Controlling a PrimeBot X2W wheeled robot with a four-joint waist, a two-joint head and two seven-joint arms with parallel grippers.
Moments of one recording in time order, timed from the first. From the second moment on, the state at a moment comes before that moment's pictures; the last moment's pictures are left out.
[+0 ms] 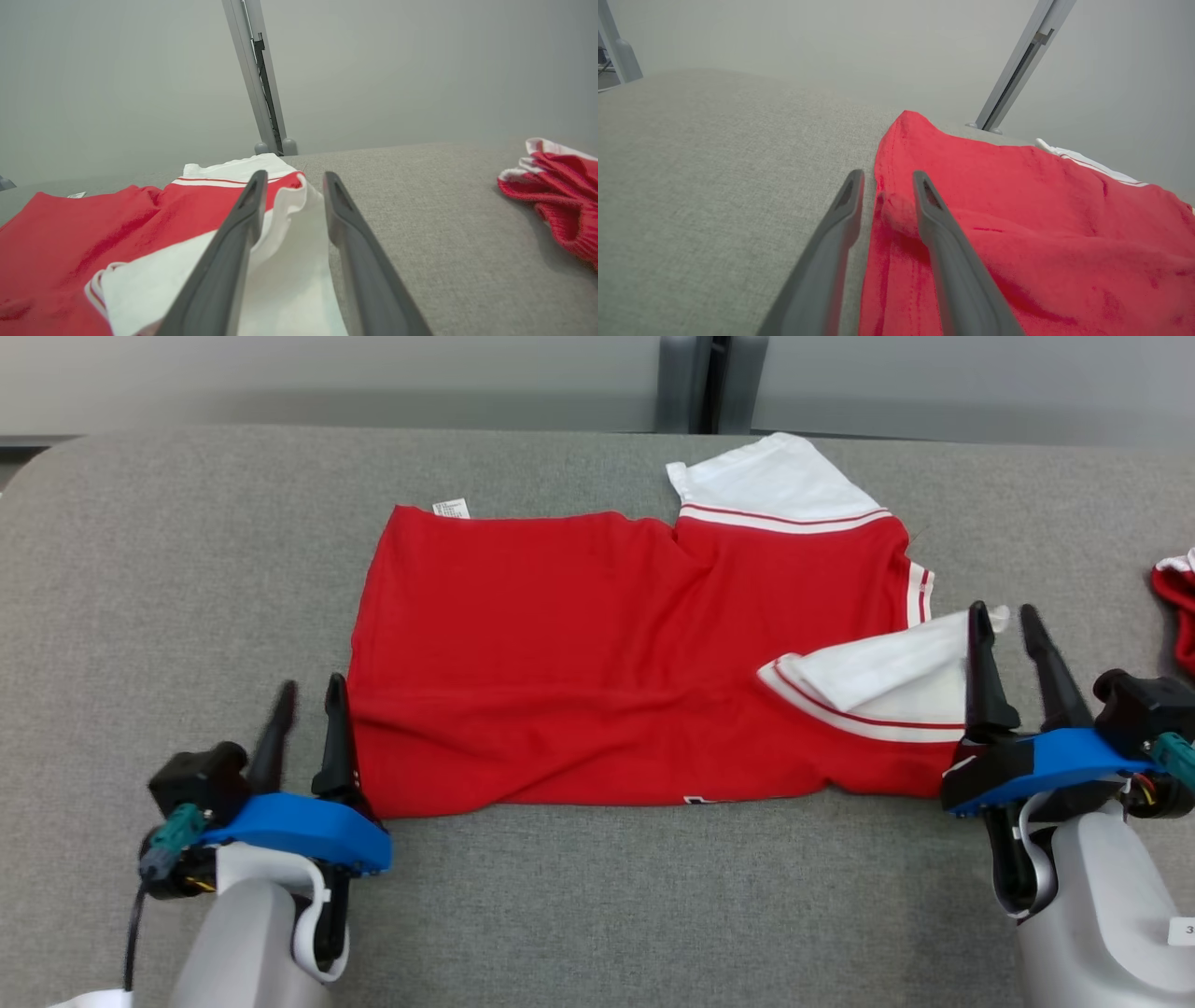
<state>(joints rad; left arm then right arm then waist) -0.37 0.09 -0.08 0.63 -0.38 -0.13 -0.26 -0.45 -0.07 -0.13 0.53 0.18 0.13 -0.26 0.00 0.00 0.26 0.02</state>
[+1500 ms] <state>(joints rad) -0.03 0.05 -0.07 0.51 -0.31 -0.12 -0.26 -0.20 -0.05 -0.15 0.58 0.14 0.13 -0.26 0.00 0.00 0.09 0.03</state>
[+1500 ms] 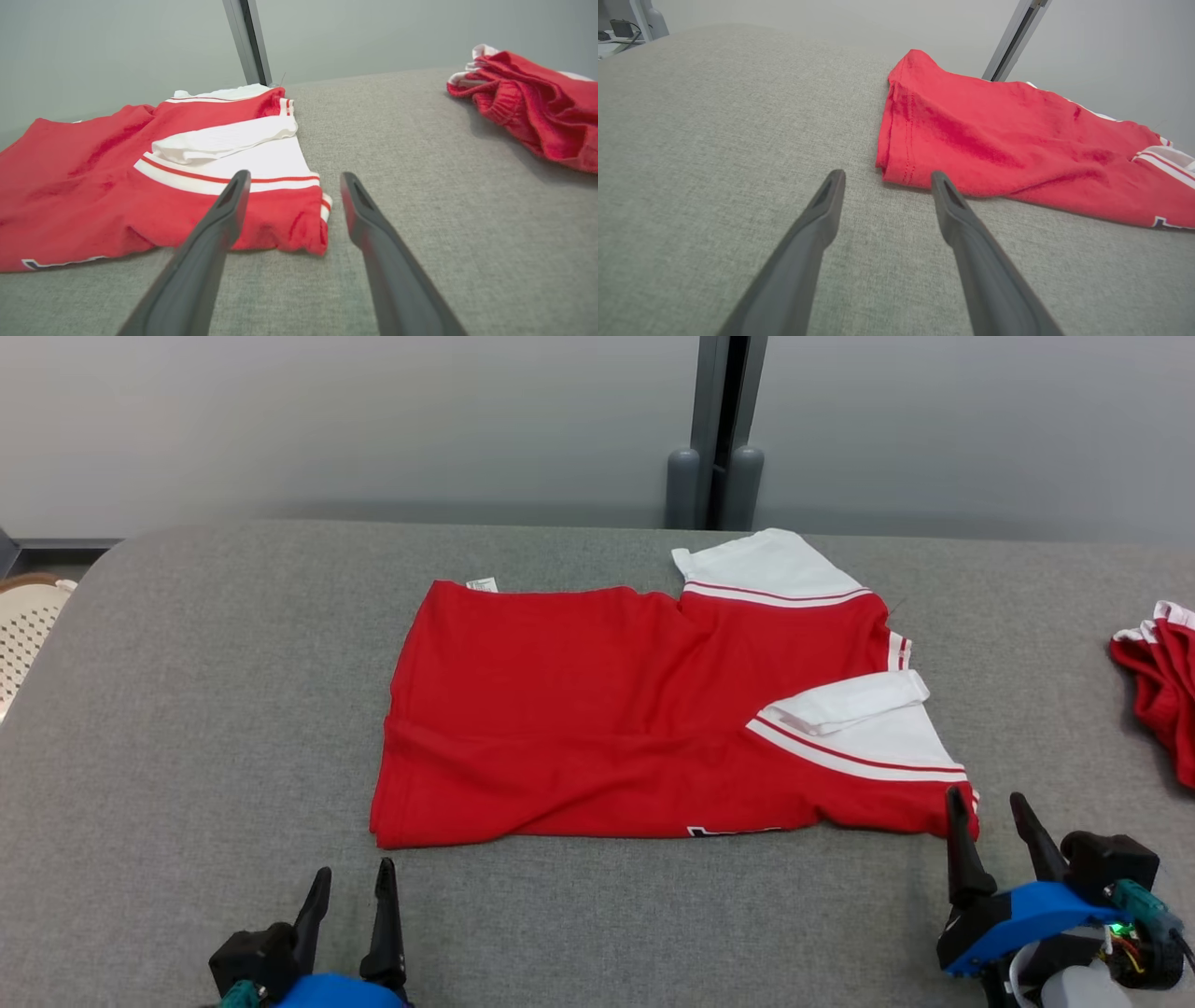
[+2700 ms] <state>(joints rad) -0.28 0.09 -0.16 0.73 -0.37 -0.13 -0.27 -0.38 -0.05 -0.14 0.80 0.13 0.13 -0.27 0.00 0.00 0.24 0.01</state>
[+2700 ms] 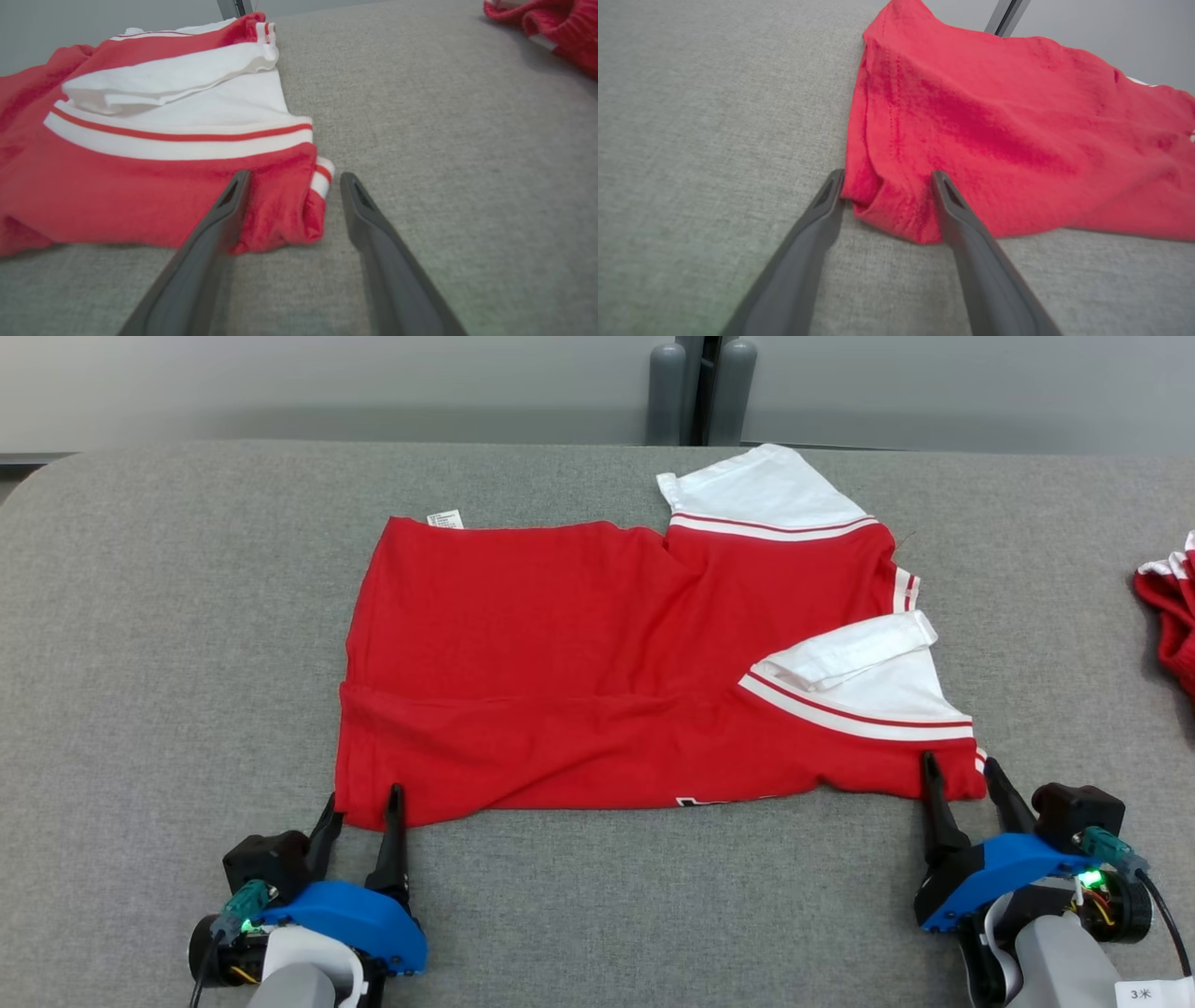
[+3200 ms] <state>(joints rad) -0.25 0.09 -0.08 0.60 -0.36 -0.13 -0.26 -0.34 -0.05 -0.12 0.69 0.22 0.13 -0.26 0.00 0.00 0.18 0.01</state>
